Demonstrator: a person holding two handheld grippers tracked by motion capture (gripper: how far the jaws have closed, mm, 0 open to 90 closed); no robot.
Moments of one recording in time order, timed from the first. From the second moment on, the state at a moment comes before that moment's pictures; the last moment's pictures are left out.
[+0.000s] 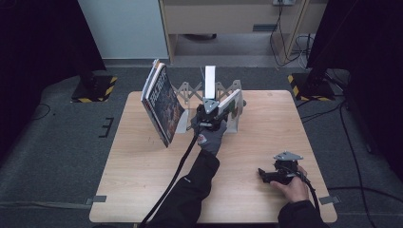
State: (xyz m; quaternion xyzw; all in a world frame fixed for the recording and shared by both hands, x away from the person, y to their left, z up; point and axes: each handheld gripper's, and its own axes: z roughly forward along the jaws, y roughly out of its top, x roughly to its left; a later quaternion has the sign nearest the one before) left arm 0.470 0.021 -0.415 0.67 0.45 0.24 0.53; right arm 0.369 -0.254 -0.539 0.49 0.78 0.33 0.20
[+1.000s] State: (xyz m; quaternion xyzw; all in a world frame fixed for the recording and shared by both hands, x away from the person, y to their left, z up) left arm 0.452 0.006 -0.458 0.71 0.44 0.24 0.50; right arm 0.368 -0.254 -0.539 0.49 0.78 0.33 0.20
